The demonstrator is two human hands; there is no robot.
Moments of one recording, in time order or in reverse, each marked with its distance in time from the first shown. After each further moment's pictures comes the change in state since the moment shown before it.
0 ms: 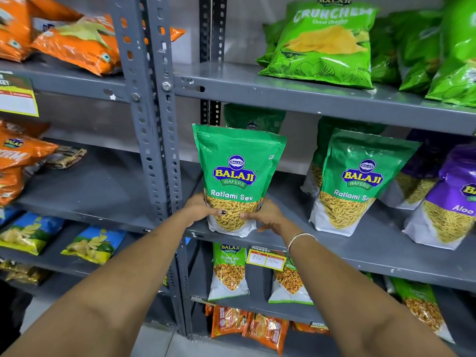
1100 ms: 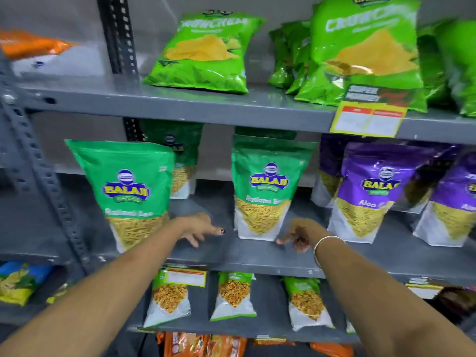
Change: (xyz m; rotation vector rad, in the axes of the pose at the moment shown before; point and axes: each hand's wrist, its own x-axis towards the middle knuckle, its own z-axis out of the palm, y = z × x) left_hand -0.011 0.124 0.171 0.284 -0.411 -0.187; right_hand -0.027 0.121 -0.252 -0.495 -0.087 0.500
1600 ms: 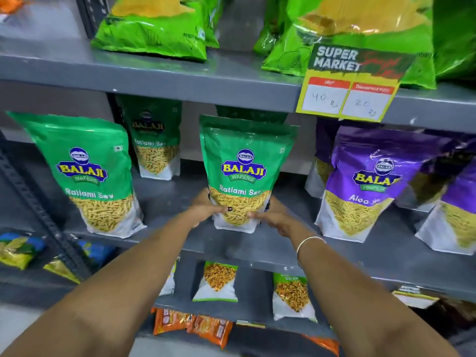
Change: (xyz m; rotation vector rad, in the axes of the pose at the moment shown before) left_hand 0.064 0.052 0.067 -0.401 0.384 0.242; right_hand 0.046 0.022 0.001 0.784 -0.027 -0.618
